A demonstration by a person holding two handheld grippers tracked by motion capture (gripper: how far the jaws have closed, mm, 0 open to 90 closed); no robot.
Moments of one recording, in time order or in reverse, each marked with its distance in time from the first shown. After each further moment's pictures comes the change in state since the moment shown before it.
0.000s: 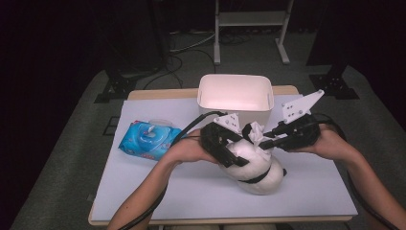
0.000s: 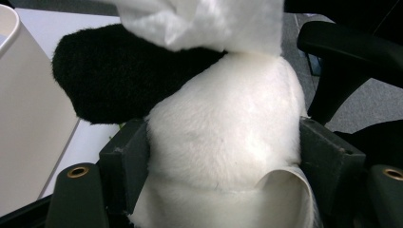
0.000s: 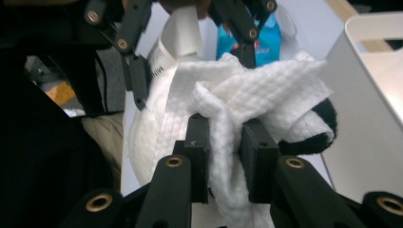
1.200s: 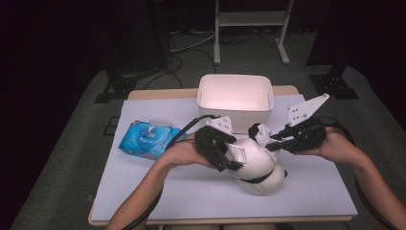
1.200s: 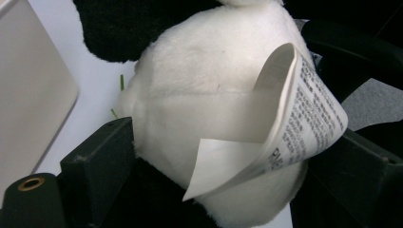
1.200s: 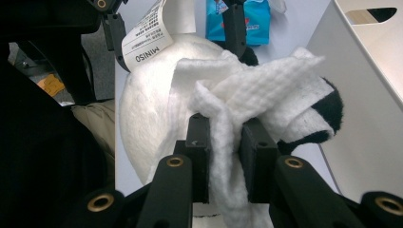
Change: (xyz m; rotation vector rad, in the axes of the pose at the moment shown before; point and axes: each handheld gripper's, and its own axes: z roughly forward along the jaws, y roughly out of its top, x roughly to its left) left arm 0.003 -0.022 -0.002 -0.019 -0.012 -0.040; right arm 0.000 -0.014 -0.007 0.036 -0.039 0.027
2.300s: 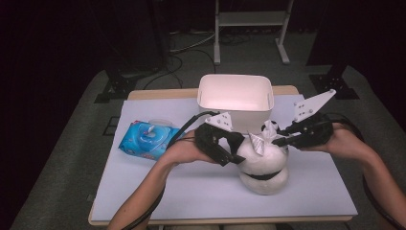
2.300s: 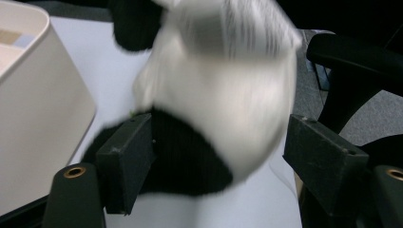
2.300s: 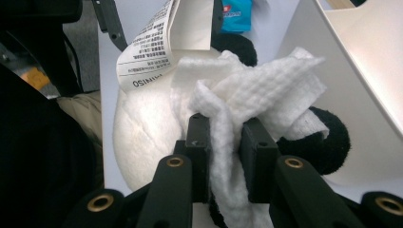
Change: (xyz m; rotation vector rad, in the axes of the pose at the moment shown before) left arm 0.001 0.005 -0.007 -0.041 0.049 0.007; right arm -0.008 -0.005 -0.015 0.037 -0.049 0.020
